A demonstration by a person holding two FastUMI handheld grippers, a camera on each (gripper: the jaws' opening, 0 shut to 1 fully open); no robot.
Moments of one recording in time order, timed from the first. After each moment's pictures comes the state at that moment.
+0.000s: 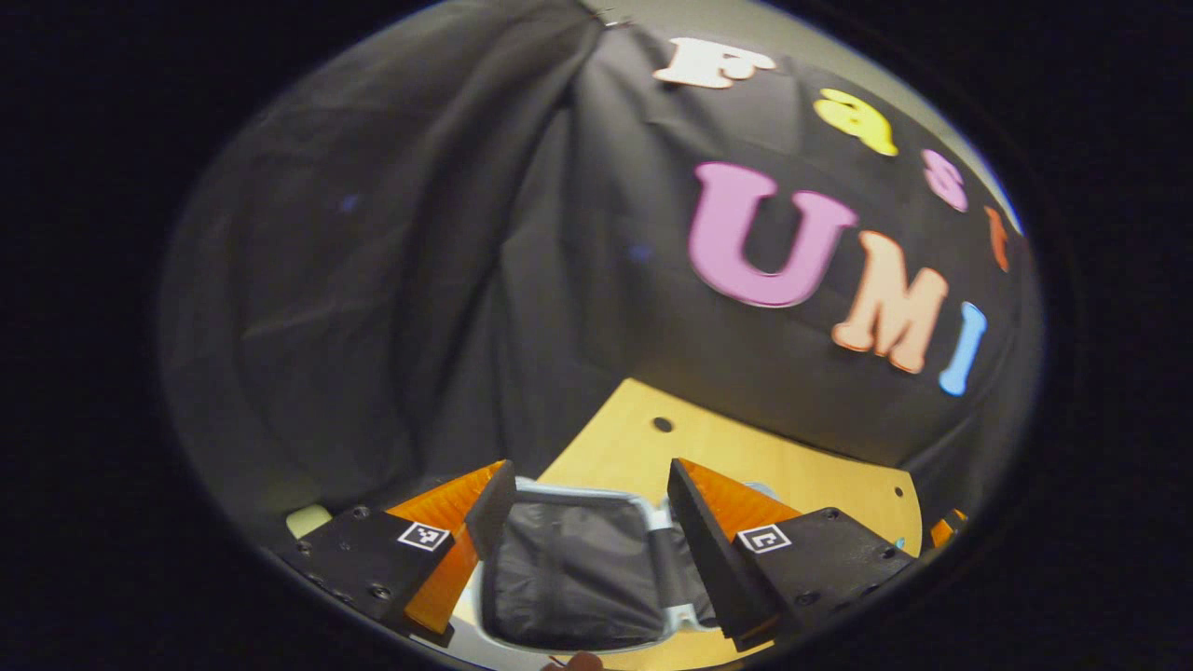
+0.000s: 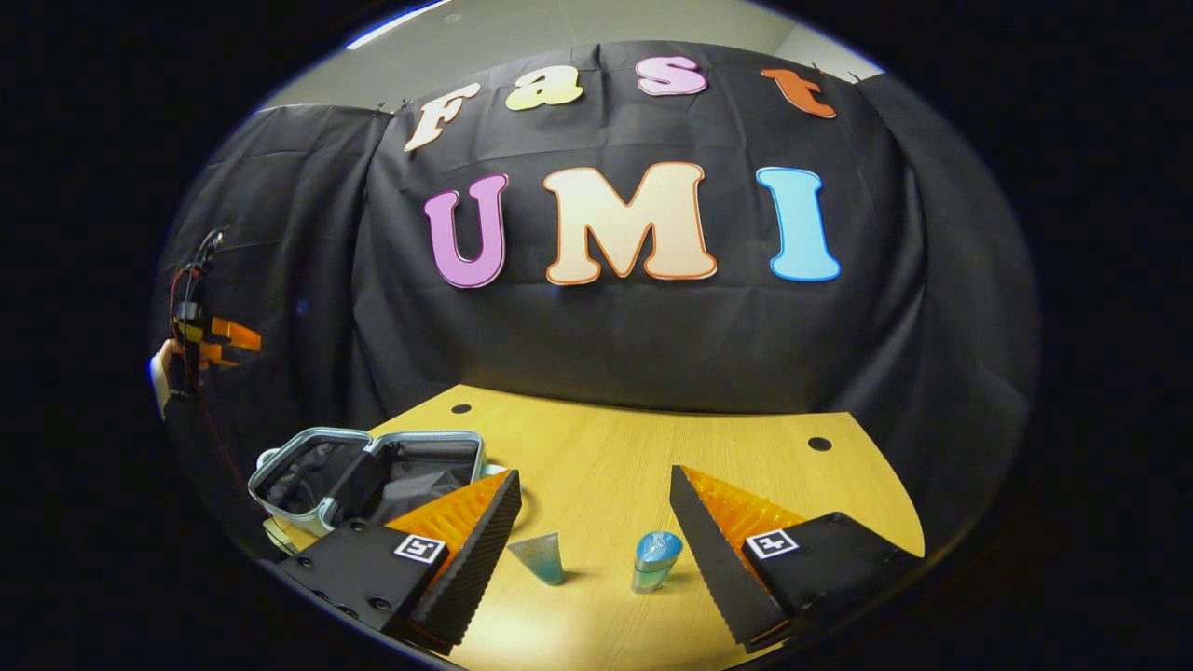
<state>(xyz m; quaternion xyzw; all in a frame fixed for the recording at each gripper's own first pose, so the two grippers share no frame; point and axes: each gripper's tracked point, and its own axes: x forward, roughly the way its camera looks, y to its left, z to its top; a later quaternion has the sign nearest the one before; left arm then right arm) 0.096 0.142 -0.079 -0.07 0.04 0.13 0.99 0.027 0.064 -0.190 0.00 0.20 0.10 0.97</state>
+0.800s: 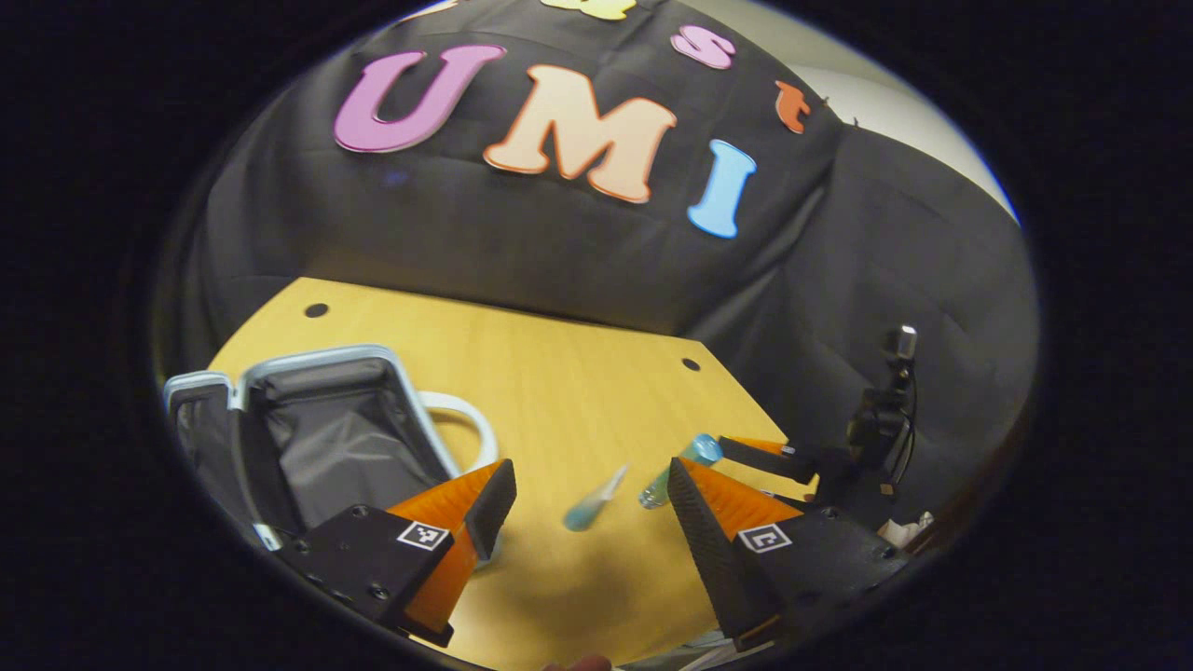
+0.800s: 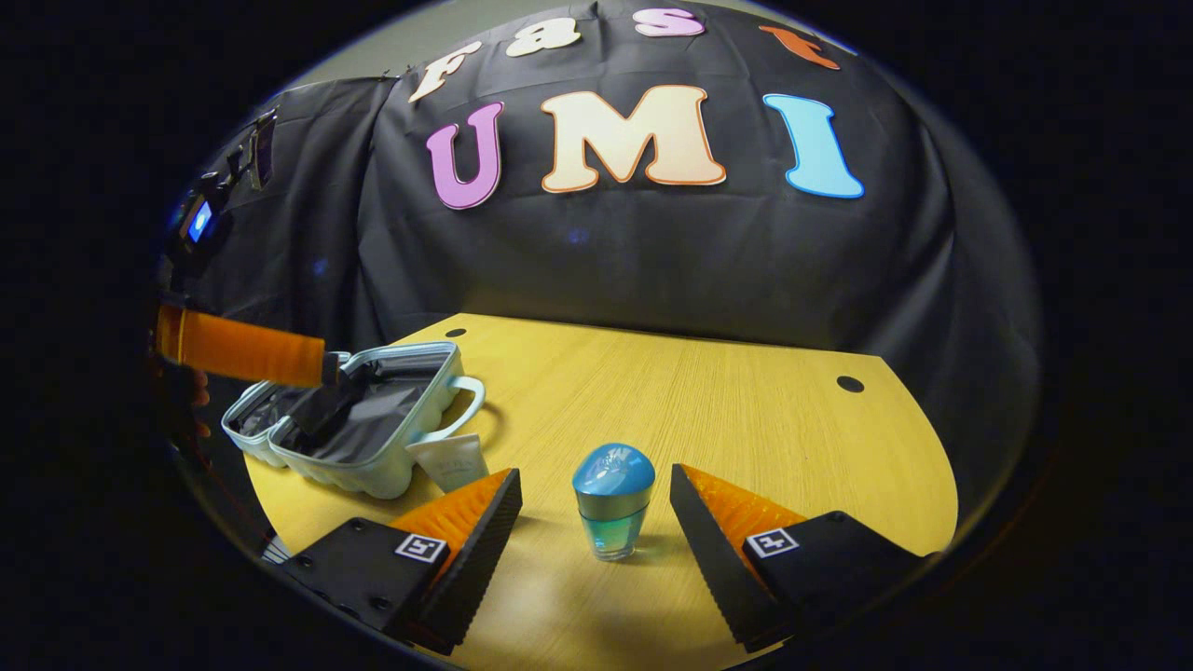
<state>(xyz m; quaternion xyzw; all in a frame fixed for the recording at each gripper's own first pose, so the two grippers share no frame) 0.171 -0.257 -0.277 -0.03 0.17 -0.19 0.97 0.037 0.025 -0.327 -0.01 0.27 0.14 0.95</state>
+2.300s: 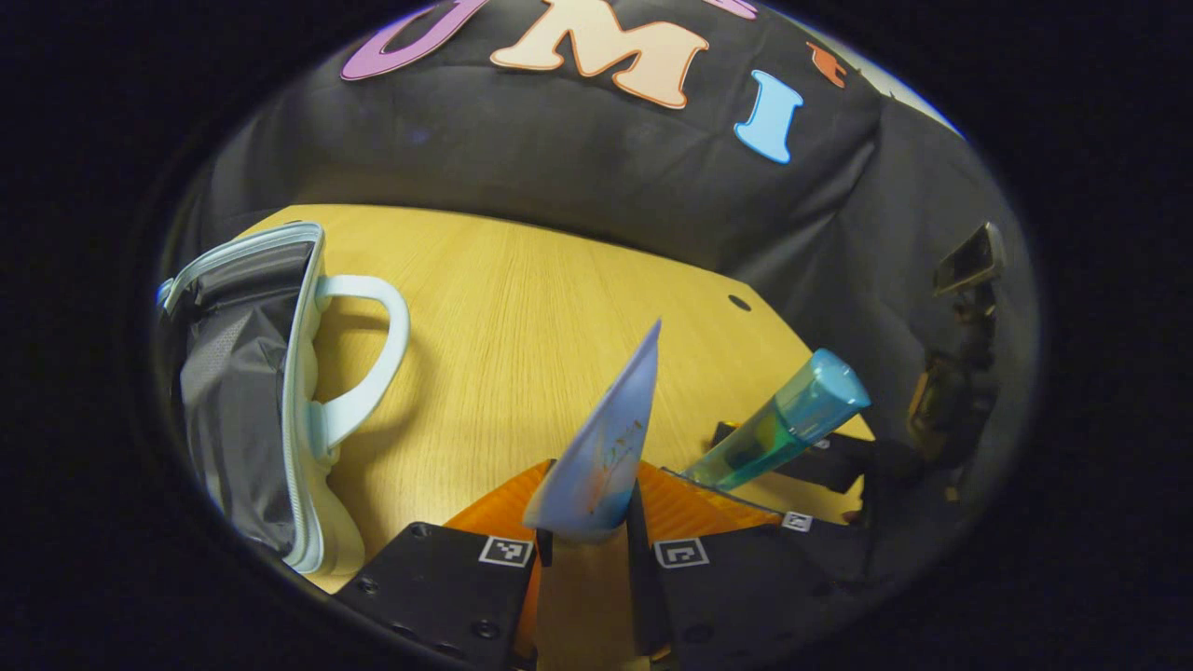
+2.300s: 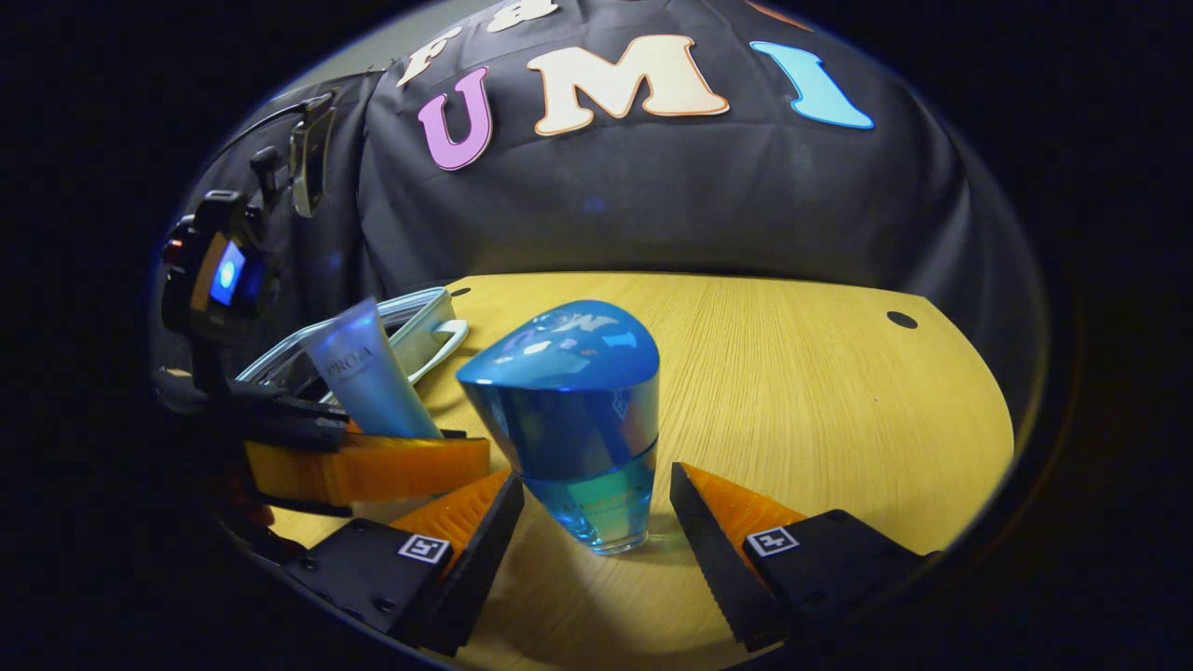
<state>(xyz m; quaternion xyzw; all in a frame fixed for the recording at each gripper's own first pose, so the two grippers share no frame) 0.240 -0.290 -0.381 -0.06 0.23 -0.14 0.96 0.051 0.029 -0.428 0.03 0.32 0.16 0.93</state>
